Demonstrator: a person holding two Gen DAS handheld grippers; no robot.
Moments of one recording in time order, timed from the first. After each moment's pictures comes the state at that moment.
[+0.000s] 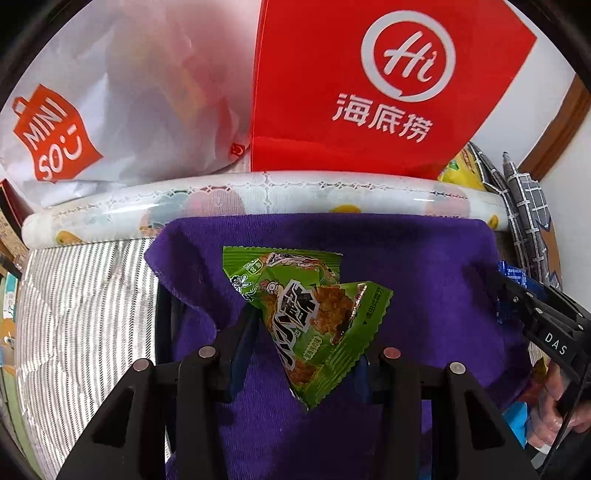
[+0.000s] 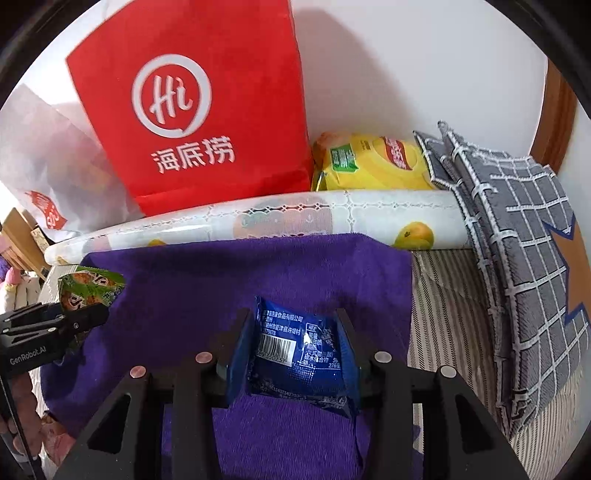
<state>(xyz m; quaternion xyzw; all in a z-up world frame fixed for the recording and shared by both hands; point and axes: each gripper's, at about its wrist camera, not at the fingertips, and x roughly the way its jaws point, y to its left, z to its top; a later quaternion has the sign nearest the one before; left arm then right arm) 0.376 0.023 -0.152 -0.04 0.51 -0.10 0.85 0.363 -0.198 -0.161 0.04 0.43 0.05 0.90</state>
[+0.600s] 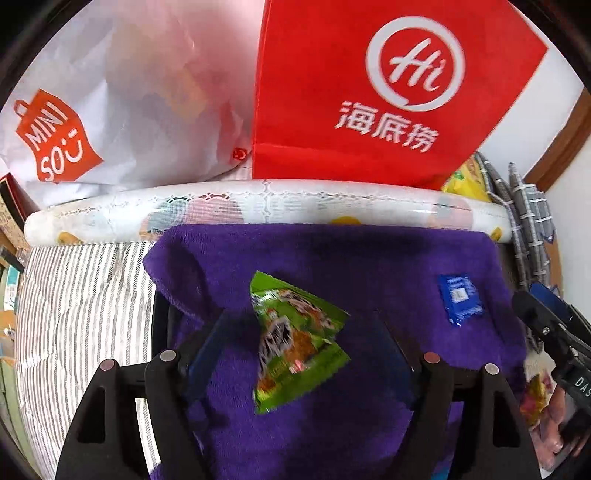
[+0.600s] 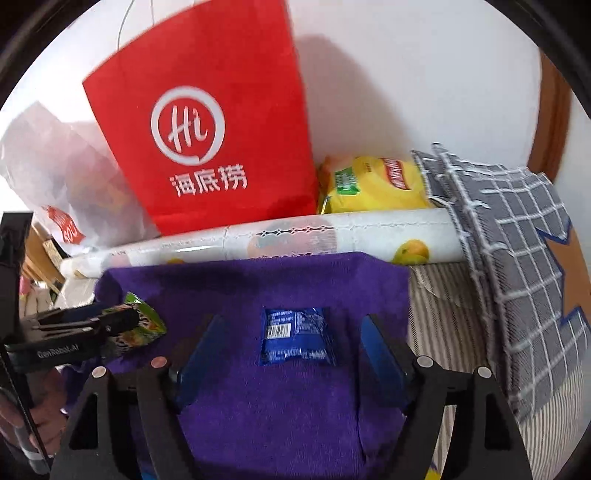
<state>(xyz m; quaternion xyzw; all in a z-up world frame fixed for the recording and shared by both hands) 0.379 0.020 -0.141 -0.05 0.51 -0.09 0.86 0.335 -0.202 -0.130 0.06 0.39 0.05 0.92</state>
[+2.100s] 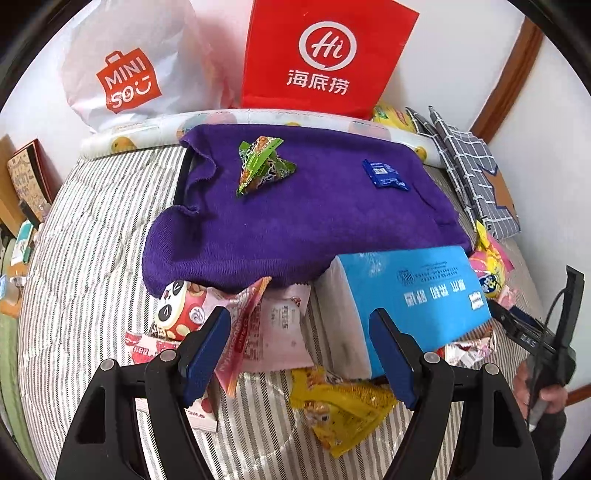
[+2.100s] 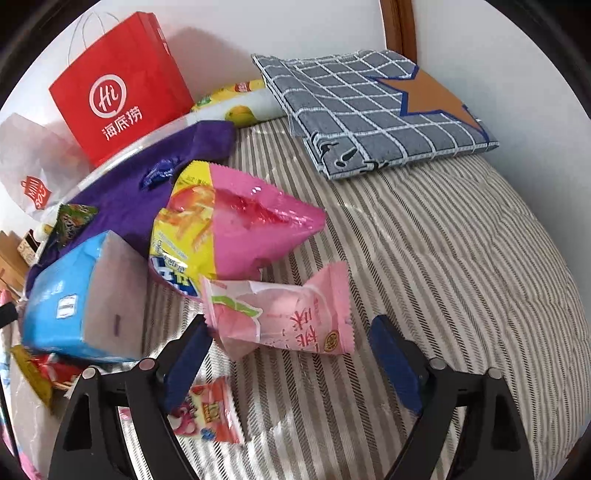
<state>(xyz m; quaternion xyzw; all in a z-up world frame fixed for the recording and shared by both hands) 0.188 0.013 -0.132 -0.04 0.49 -0.12 0.86 0.152 -0.310 -0.215 0.11 0.42 -0.05 0.90</state>
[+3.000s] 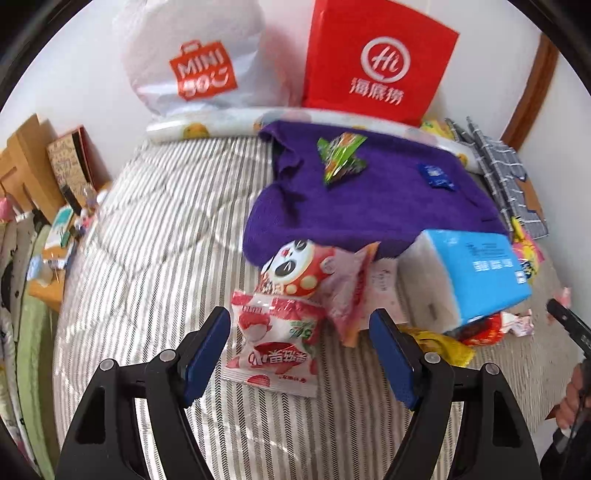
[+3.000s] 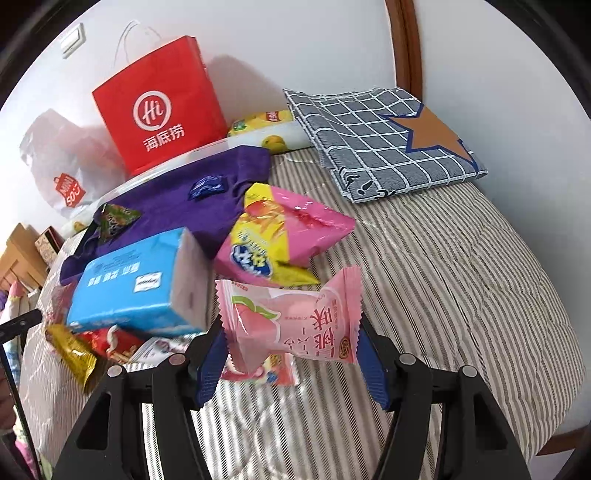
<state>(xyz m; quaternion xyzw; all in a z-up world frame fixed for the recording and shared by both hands) 0.159 0.079 -0.146 -0.03 0.48 -0.06 0.88 0.101 -0.275 -0.173 0.10 0.39 -0.03 0.91</state>
